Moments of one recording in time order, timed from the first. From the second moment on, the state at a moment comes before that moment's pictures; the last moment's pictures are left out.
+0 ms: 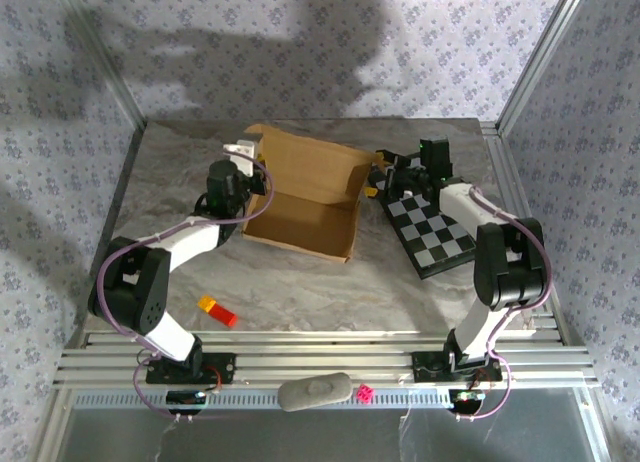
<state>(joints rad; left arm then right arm) -0.35 1.57 0.84 0.54 0.00 -0.13 0.16 1.71 1.15 -0.05 -0.76 2.02</state>
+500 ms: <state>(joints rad) -0.33 1.64 0.79 0.72 0.01 -0.13 0.17 1.76 1.30 -0.23 -0.81 1.93</state>
